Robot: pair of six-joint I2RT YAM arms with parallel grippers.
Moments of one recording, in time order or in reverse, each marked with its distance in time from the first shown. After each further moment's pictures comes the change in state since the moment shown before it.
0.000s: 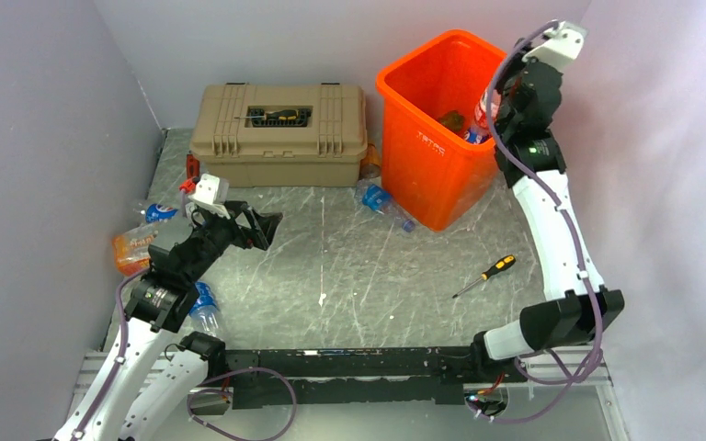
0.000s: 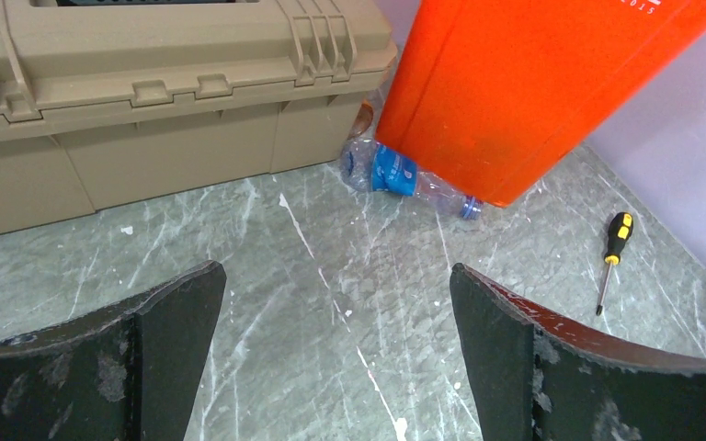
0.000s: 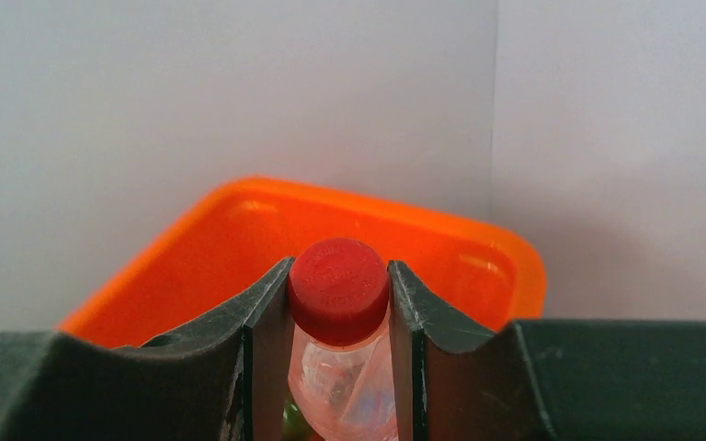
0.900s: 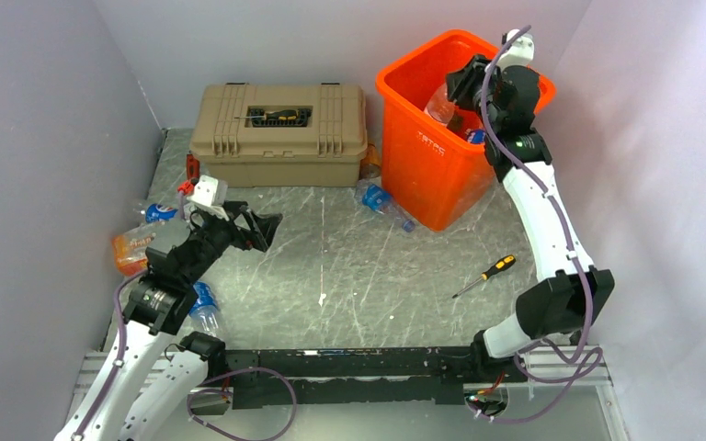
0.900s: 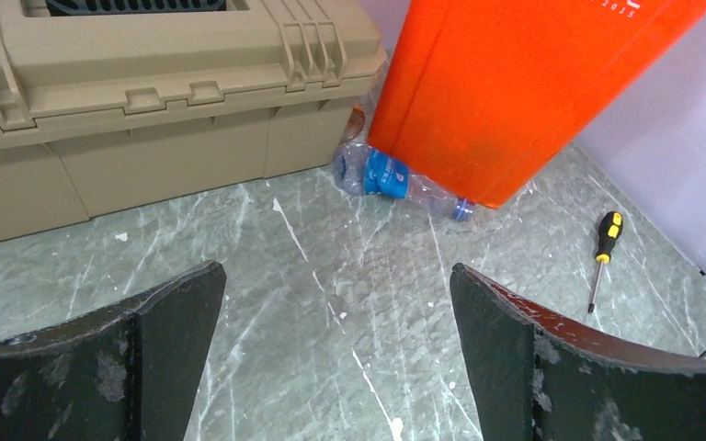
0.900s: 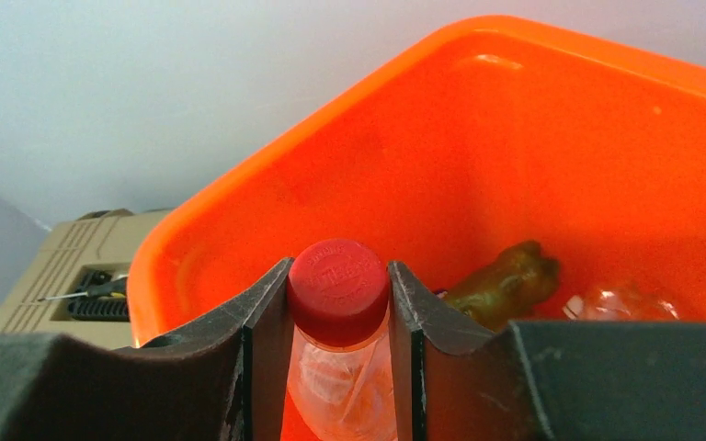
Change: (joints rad) left arm 0.000 -0.016 0.000 0.001 0.014 0.000; right arm -0.009 0.062 -0.093 -0.062 -0.513 0.199
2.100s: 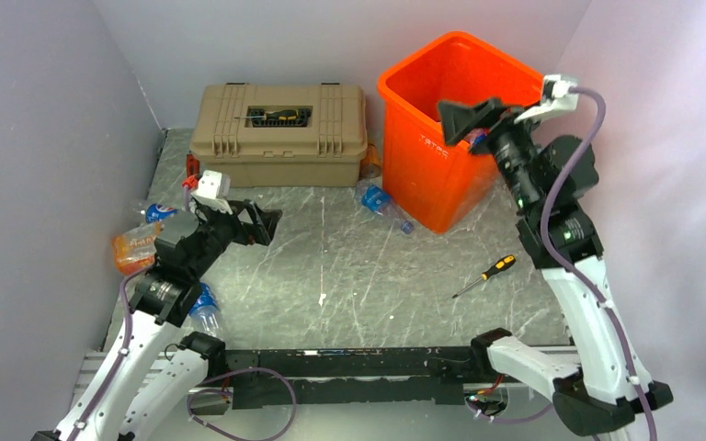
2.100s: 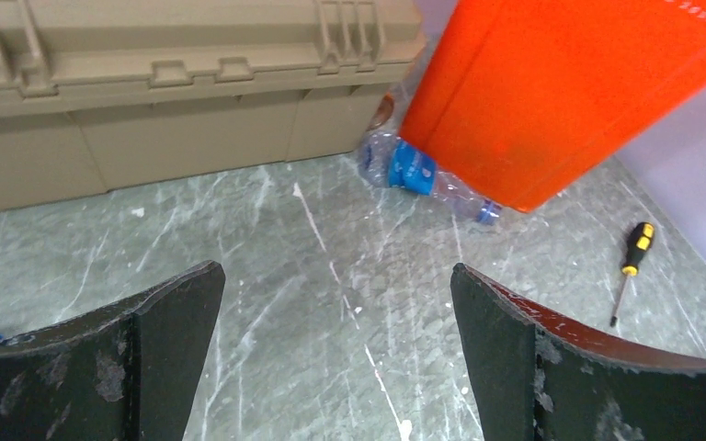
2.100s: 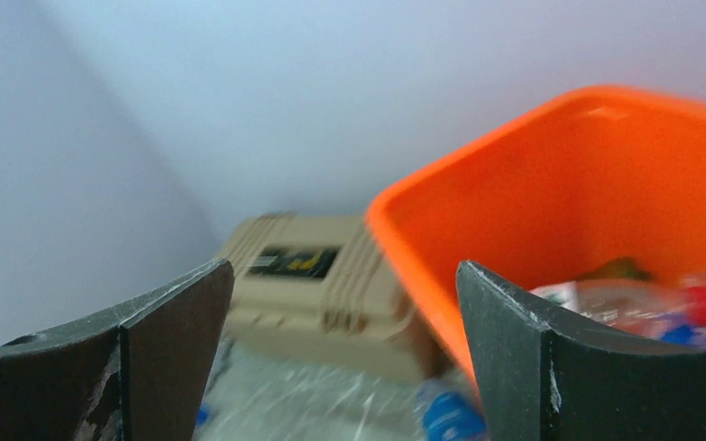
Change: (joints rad) left arm 0.000 0.046 0.000 0.006 -0.043 -0.012; right arm 0.201 -0.439 -0.104 -0.108 0.113 0.043
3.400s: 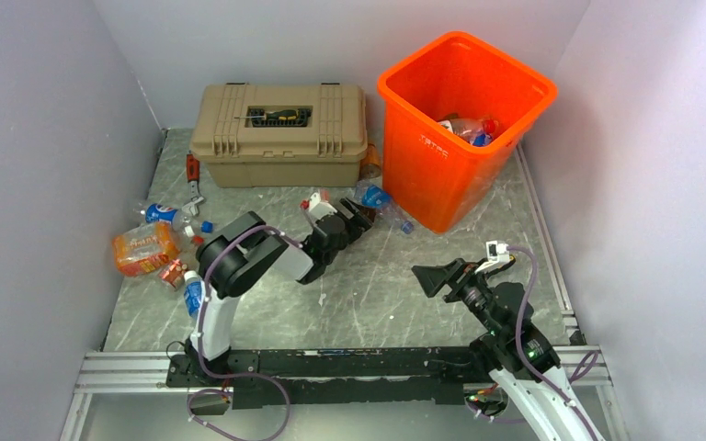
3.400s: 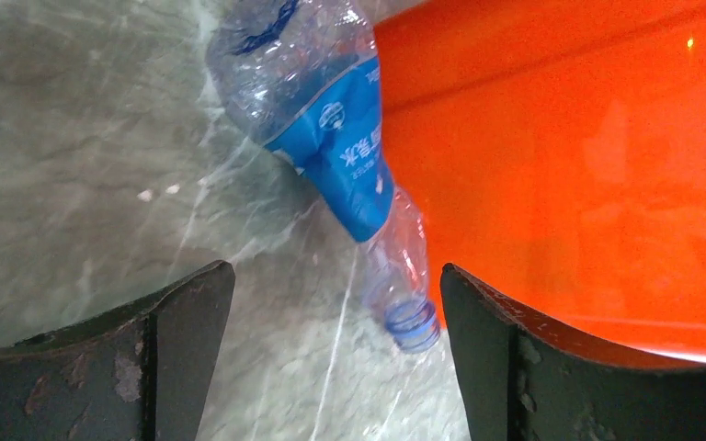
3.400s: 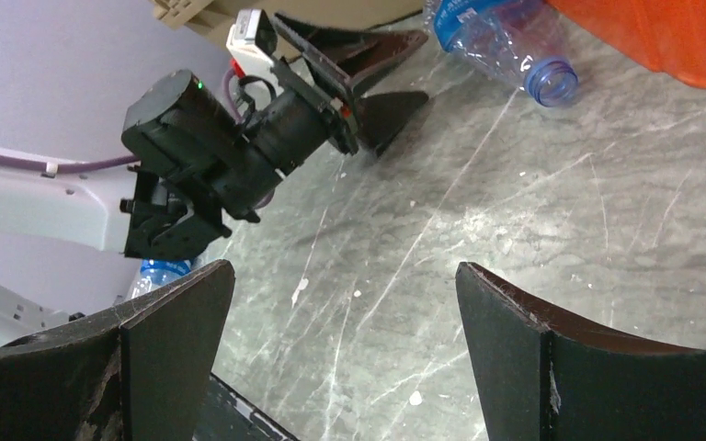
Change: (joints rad) left arm -0.441 1.377 0.064 1.168 -0.456 -0.881; right arm 0.165 -1.040 -1.249 -0.145 -0.132 0.356
